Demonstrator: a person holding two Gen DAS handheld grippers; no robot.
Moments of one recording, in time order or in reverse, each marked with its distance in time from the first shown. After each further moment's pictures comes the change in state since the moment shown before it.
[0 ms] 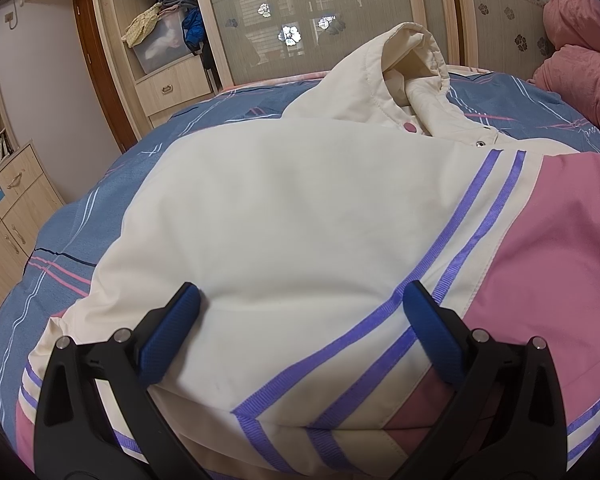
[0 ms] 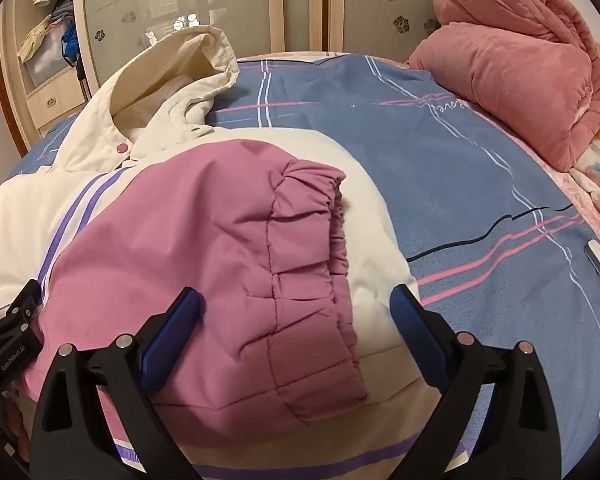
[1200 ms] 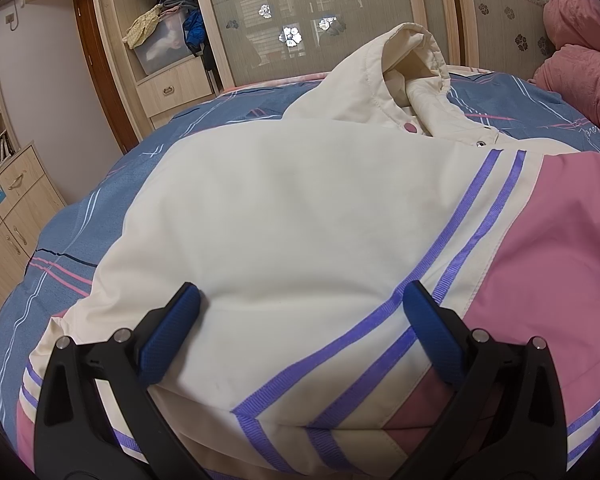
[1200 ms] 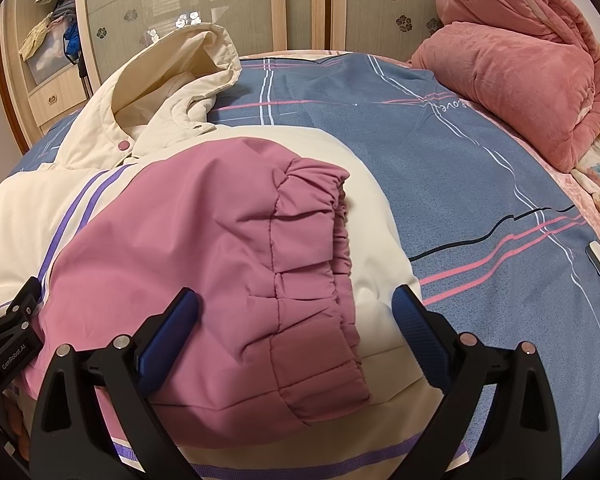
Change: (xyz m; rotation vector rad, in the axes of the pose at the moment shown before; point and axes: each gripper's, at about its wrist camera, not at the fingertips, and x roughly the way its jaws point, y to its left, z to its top) left arm 0.000 0.000 0.000 0.002 -0.003 0.001; right arm 0.001 0.001 0.001 -0.003 0.002 -0.002
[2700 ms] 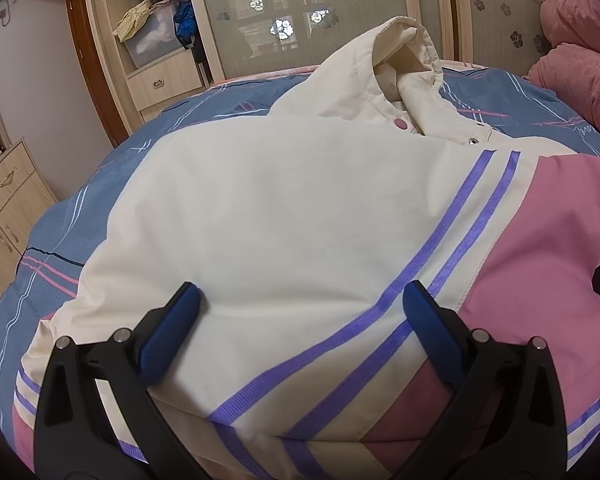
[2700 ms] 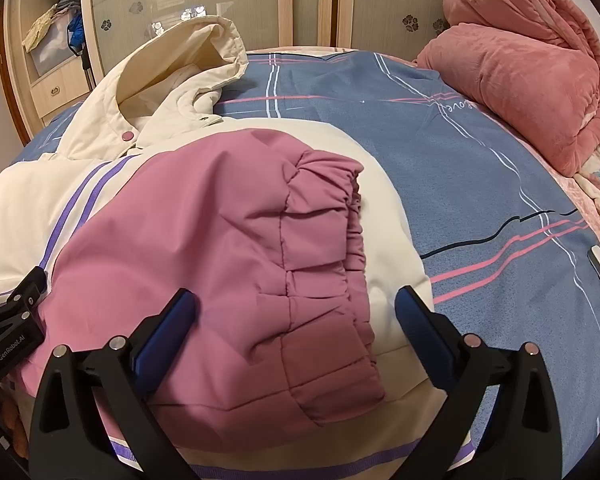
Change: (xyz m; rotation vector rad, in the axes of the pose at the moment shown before) left arm 0.017 0.003 0.016 0.002 0.026 -0.030; right arm 0.006 0.010 -0.001 -0.028 0.014 -0.005
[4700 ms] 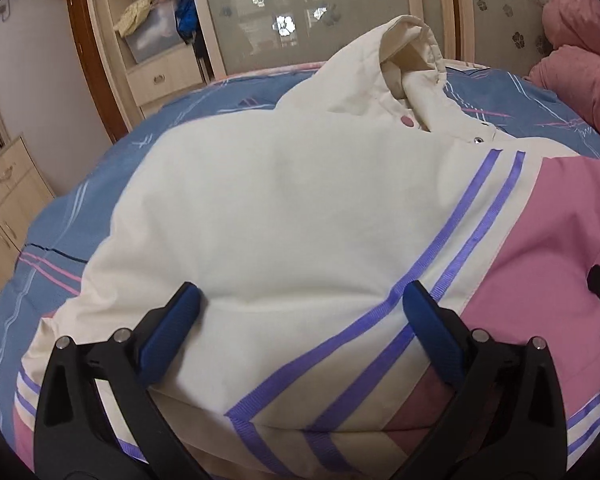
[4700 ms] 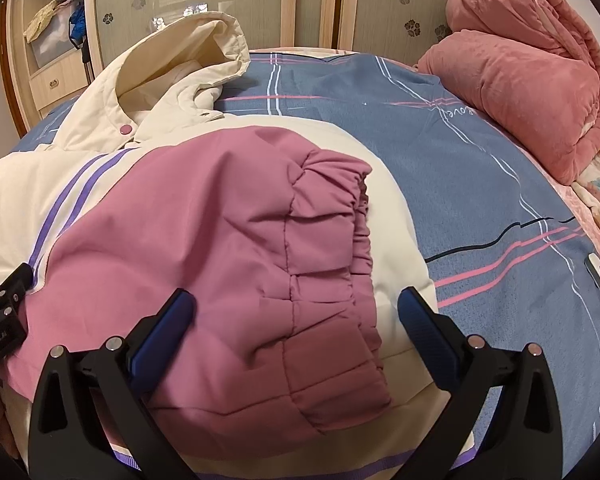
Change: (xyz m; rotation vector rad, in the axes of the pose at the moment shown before) left arm -0.005 0.006 -0.007 -0.002 0.008 -0.004; right arm 0.004 0.004 -0.002 -0.026 -0.007 -0.023
